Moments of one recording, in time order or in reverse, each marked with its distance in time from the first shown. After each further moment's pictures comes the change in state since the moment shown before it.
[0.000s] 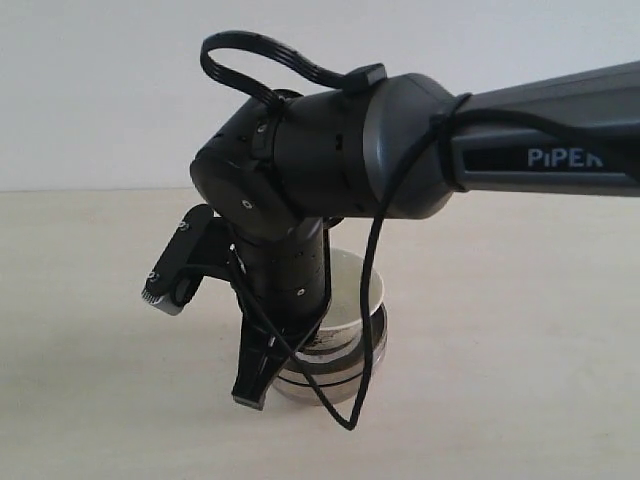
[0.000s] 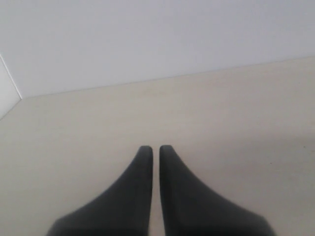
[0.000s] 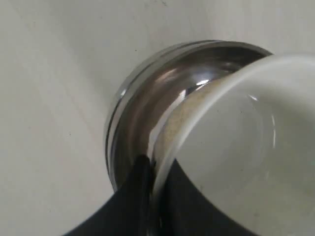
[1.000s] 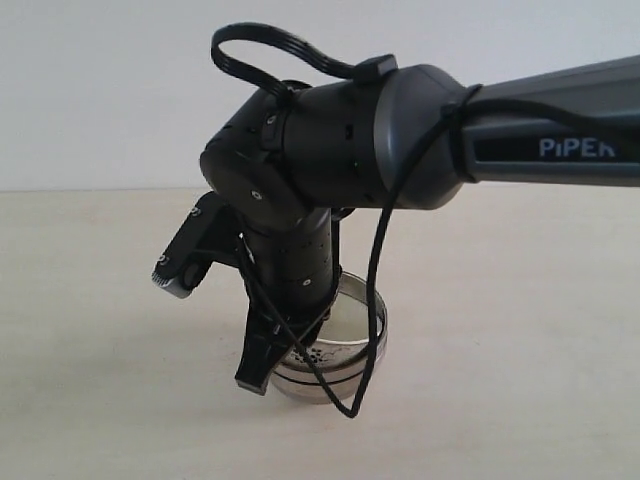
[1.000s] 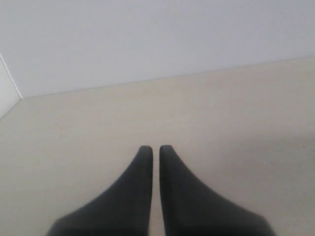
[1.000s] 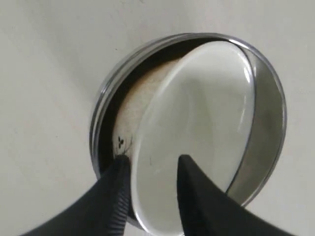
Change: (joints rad) left arm 0.000 0.000 0.000 0.000 0.000 0.000; right arm -0.014 -0.013 0.000 -0.026 0.000 0.055
